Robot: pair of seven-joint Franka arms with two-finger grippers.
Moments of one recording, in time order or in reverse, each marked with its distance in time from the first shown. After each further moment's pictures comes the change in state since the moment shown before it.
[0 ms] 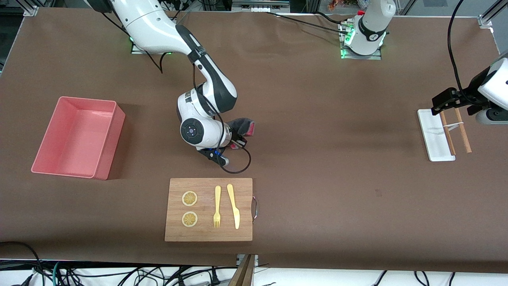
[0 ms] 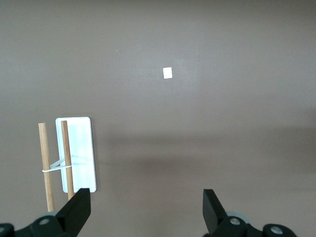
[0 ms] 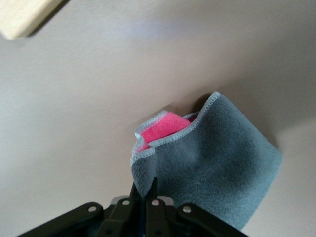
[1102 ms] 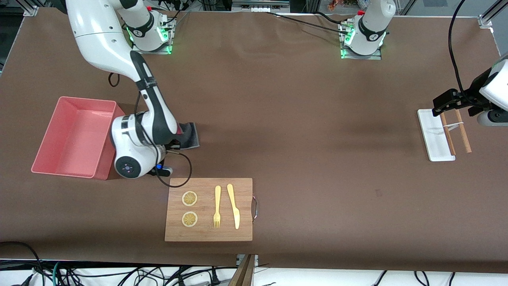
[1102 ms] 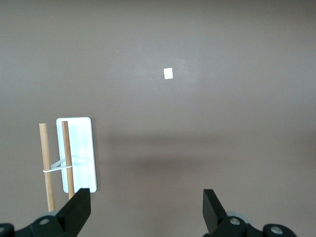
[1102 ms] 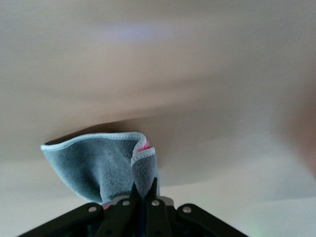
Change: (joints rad) left arm 0.002 0.005 0.002 0.010 -0.001 -0.005 0.000; right arm -0.230 -0.001 -0.152 -0.013 -0.299 -0.445 -0.610
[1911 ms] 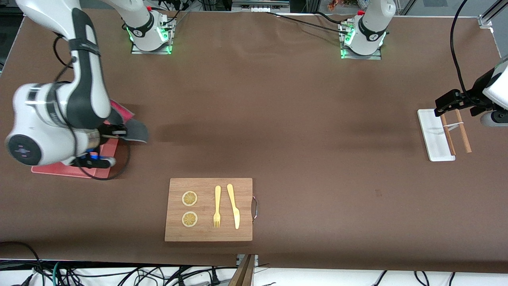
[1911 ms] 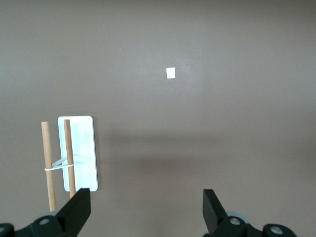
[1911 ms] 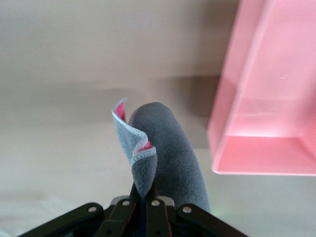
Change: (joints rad) left arm 0.007 0.002 0.002 0.001 -0.001 -0.002 0.000; right arm 0.001 -0.220 -0.261 0.105 -0.004 -0.326 -0.277
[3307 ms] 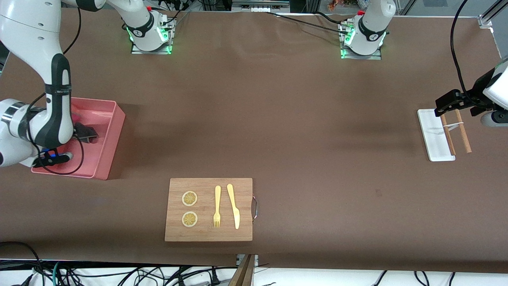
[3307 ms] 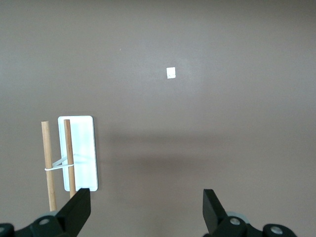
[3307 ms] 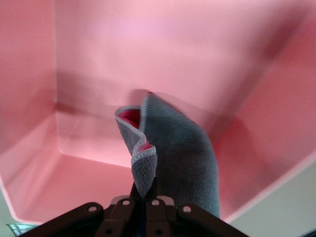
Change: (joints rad) left arm 0.001 0.000 0.000 0.000 0.000 0.000 0.000; right arm -0.121 0.142 -0.148 -0.252 -0.121 0.368 -0.542
